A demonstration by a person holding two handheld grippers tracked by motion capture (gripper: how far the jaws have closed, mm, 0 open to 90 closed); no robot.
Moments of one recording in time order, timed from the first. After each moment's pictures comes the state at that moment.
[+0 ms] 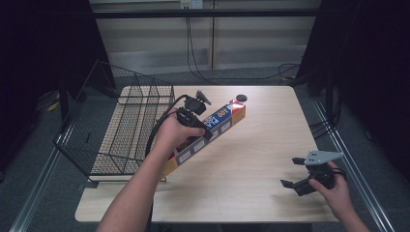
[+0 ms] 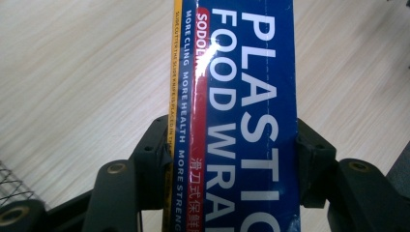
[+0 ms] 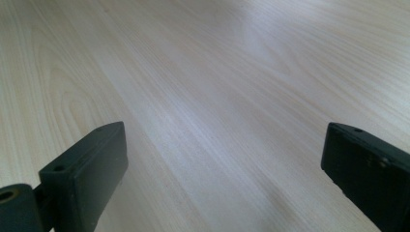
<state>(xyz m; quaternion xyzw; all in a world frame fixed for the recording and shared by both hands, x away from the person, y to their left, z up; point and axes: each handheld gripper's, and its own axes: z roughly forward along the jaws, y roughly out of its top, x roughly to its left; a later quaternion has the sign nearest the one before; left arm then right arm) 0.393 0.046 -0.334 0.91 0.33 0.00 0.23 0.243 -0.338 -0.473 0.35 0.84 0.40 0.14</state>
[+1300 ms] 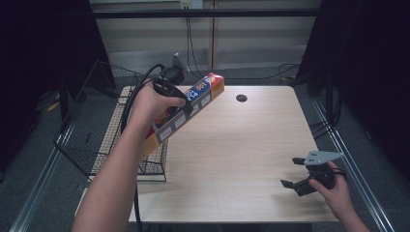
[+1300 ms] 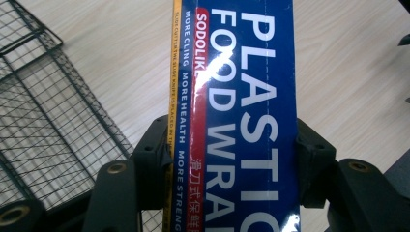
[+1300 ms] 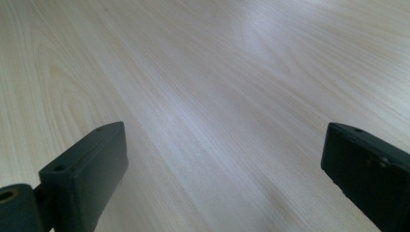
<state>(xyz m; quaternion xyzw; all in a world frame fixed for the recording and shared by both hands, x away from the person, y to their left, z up) 0.417 0.090 -0.258 0.89 0.40 0.02 0.21 0.243 -0.338 -0.473 0.34 0.84 0.40 0.14</state>
